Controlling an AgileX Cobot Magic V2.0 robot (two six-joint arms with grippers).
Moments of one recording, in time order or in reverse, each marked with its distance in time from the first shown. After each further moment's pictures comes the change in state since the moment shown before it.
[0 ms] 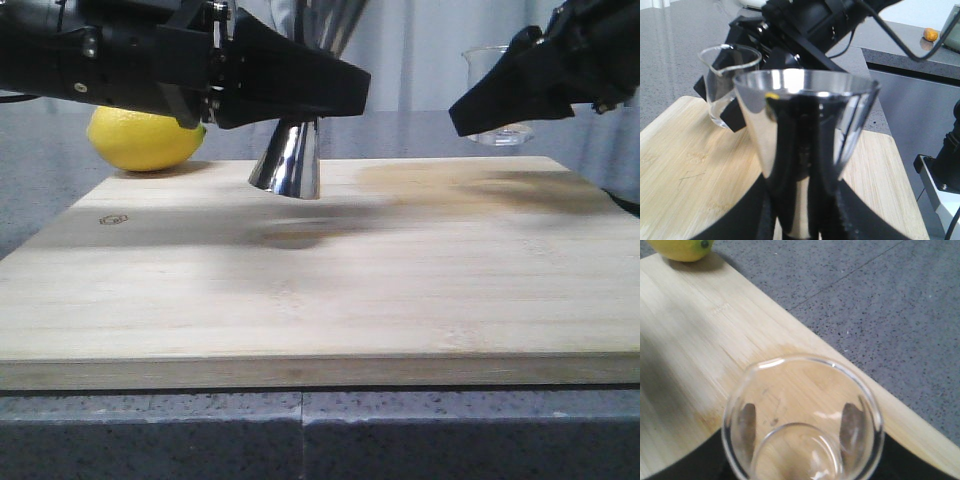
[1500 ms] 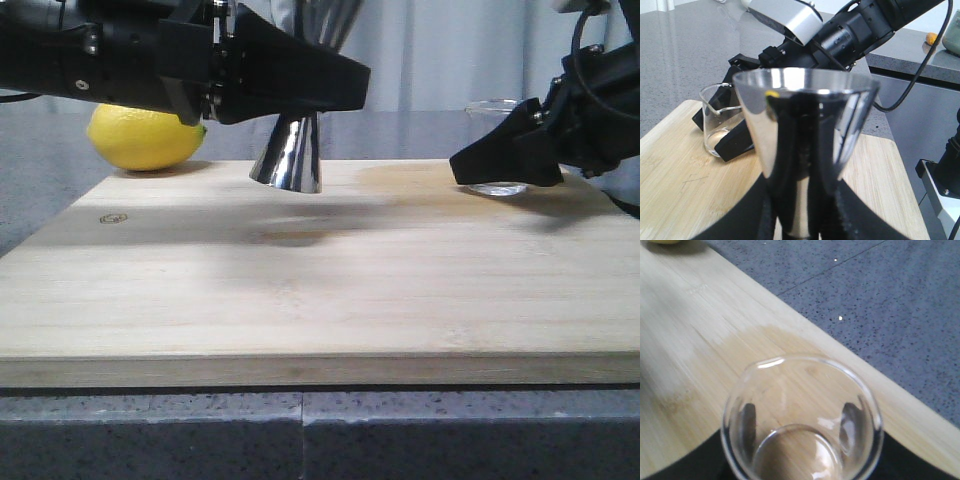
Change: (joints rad) left arm 0.002 0.000 0.000 -0.014 0.000 0.000; right arm -0.044 0.135 0.098 0.376 0.080 -0.463
